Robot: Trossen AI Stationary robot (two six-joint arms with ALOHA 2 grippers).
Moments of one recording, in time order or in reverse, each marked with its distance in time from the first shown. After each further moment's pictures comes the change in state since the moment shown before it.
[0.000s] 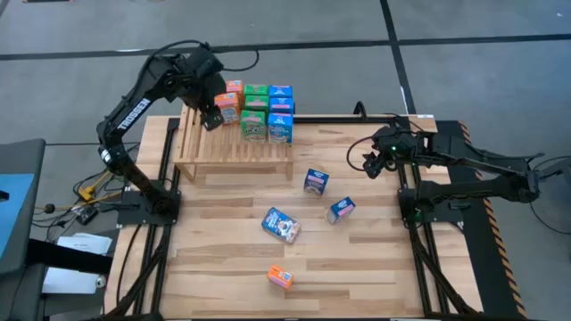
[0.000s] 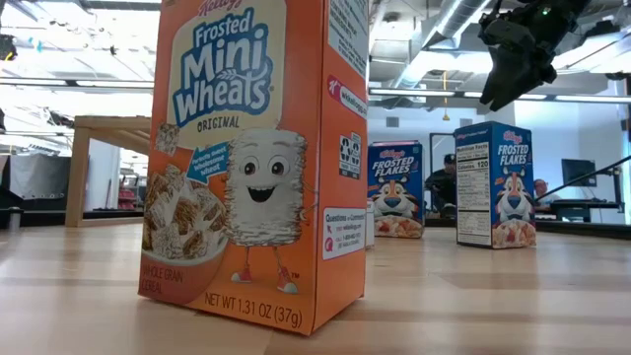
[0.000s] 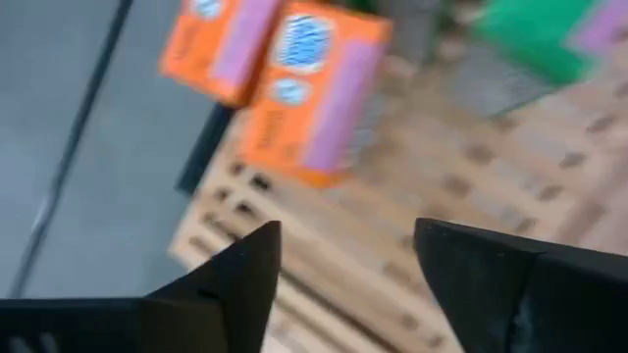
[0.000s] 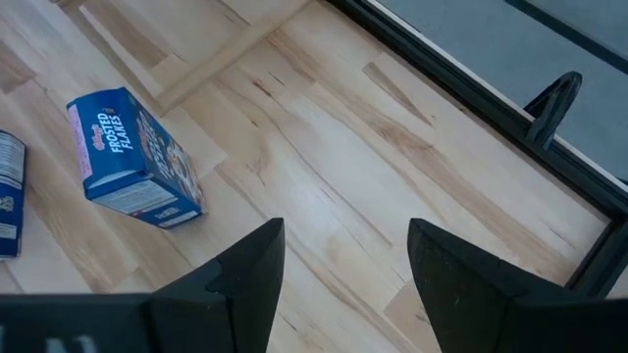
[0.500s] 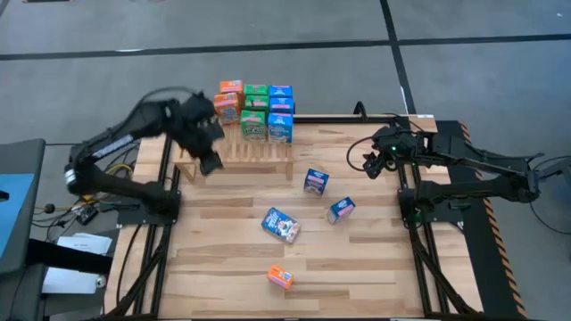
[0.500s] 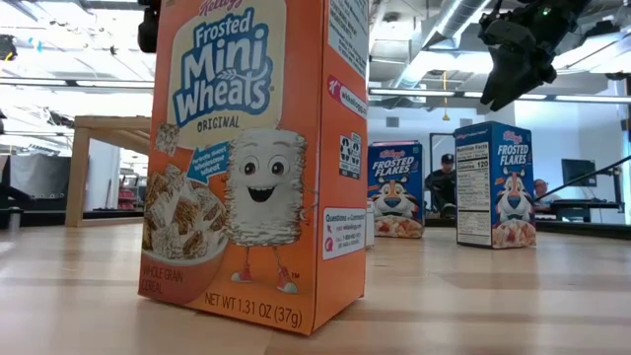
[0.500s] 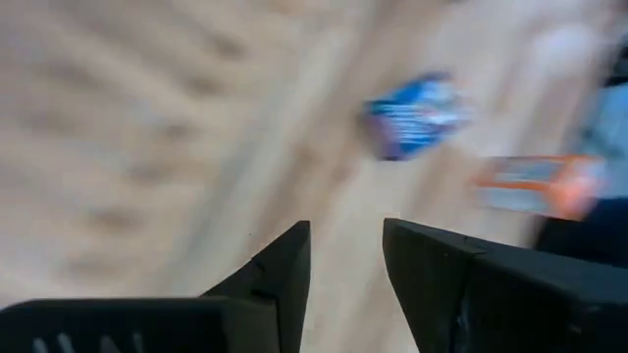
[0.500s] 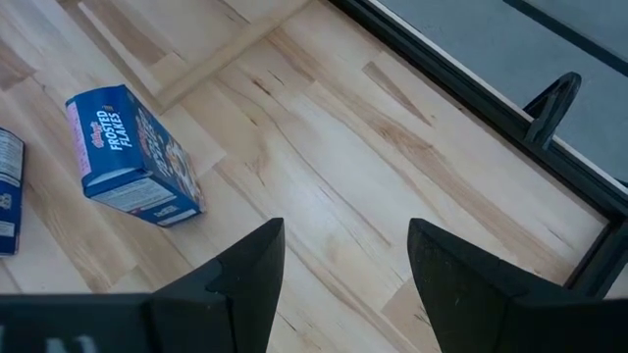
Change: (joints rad) left arm -0.223 -0.369 -0.620 0.291 0.551 -0.429; right arm 0.000 0.000 0.000 -0.003 0.000 -0.006
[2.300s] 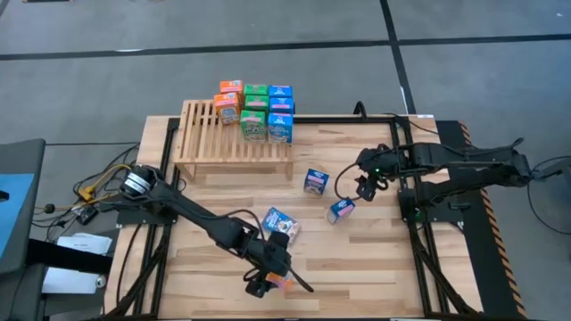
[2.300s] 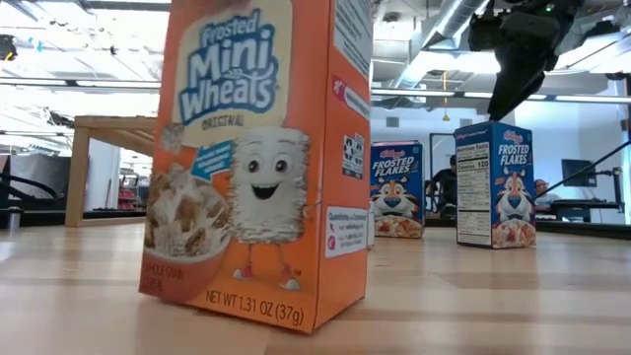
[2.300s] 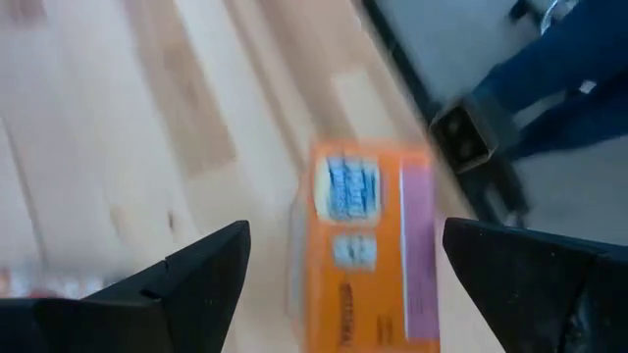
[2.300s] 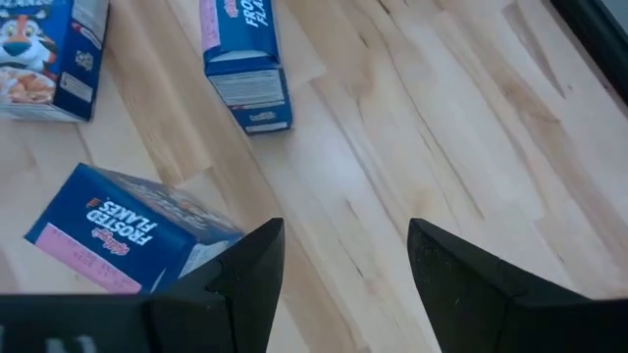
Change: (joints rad) left arm -0.913 0.640 -0.010 0.882 -0.274 0.112; right arm 0.234 0.145 0.000 -0.023 -0.079 0.014
